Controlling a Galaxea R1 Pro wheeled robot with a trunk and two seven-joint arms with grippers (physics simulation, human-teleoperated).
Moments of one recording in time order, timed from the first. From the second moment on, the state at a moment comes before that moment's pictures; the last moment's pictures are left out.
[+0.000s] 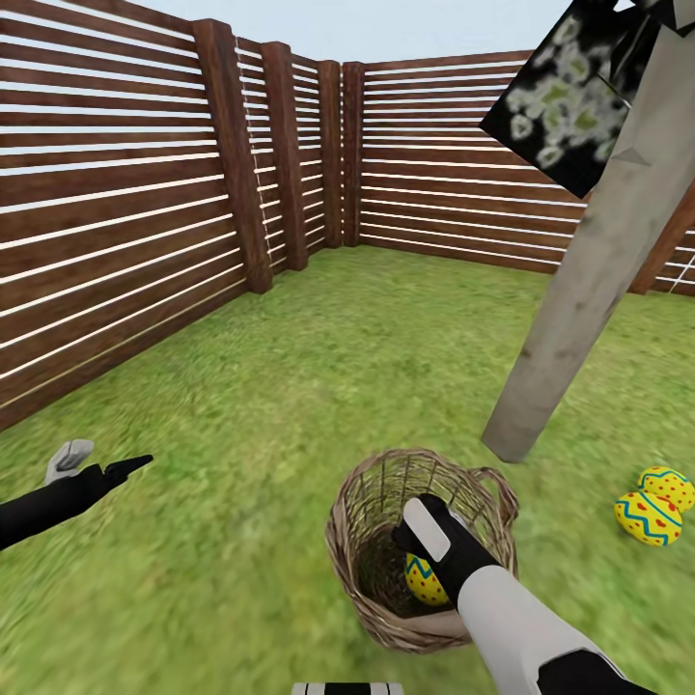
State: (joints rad) left arm -0.44 0.30 0.60 -1.37 0.24 1.04 -0.84; right arm -0.76 0.16 0.20 -0.54 -0.80 0.60 -0.78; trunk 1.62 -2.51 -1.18
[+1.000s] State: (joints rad) left arm -0.44 0.30 0.60 -1.37 0.24 1.04 -0.84; right arm -0.76 0.16 0.20 -0.54 -0.80 0.60 -0.78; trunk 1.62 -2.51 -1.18
